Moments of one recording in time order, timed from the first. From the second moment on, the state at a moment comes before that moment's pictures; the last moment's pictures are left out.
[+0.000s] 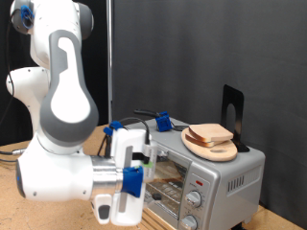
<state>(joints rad) -0.10 0.58 -0.21 -1.81 1.52 1.63 -0.16</state>
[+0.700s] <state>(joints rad) -0.10 0.83 -0.18 -1.56 1.53 1.68 -0.15</state>
